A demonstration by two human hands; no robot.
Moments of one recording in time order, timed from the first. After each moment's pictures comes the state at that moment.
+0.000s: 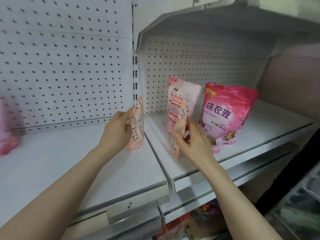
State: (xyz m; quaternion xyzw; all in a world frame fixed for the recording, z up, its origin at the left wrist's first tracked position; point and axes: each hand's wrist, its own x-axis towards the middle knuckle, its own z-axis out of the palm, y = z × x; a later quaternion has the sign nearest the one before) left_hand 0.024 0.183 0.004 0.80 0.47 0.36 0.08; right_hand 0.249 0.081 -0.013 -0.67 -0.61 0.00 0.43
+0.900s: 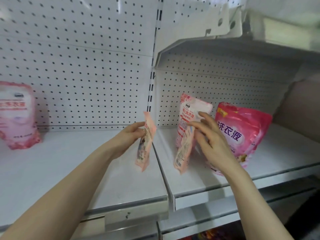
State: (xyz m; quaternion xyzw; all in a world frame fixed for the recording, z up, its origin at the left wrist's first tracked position) left_hand 0.017 0.190 0.007 0.63 0.40 0.36 0.56; right_hand 0.291 0.095 0.032 -0.54 -0.73 0.00 0.42
